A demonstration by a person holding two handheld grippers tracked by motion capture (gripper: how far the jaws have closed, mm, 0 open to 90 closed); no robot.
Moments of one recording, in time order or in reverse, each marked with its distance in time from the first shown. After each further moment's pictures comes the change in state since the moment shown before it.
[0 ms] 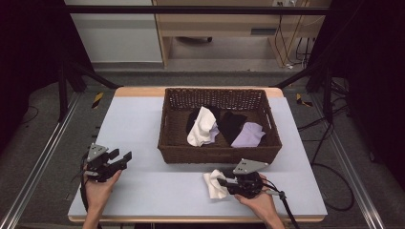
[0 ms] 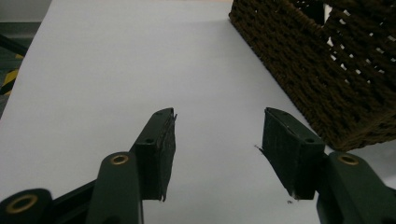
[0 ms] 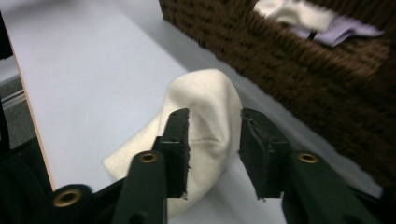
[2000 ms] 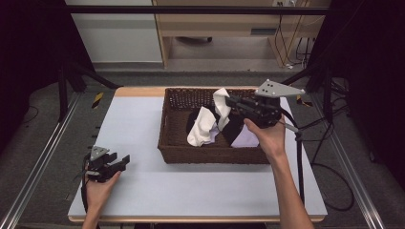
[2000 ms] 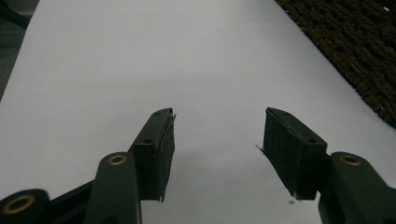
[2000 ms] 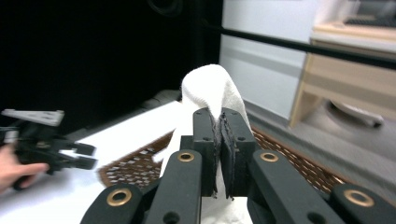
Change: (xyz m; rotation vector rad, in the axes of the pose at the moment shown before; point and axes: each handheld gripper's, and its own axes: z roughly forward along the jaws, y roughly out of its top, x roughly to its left) left arm 0.018 -0.019 0.019 0.091 0.054 0.003; right arm -0.049 0.184 -0.086 -0.398 -0.086 -0.038
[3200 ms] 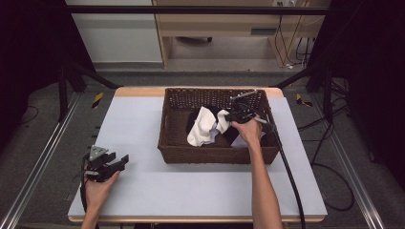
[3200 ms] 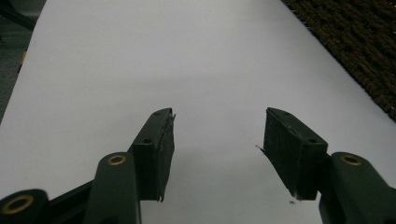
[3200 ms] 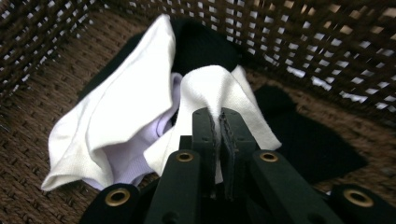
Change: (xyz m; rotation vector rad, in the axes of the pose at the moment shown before) left arm 0.004 -0.001 0.001 -0.001 0.008 0.001; right arm -0.093 -0.119 0.129 0.565 -0.216 0.245
